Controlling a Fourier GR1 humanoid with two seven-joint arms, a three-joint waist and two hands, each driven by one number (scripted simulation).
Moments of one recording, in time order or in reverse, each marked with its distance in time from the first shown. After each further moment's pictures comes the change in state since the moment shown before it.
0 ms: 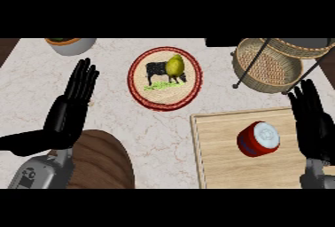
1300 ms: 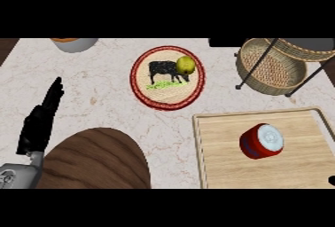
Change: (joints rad) left arm 0.078 0.171 0.067 0.188 -0.238 0.085 0.164; right arm 0.340 -0.553 -0.156 -0.505 0.059 0.179 0.636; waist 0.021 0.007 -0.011
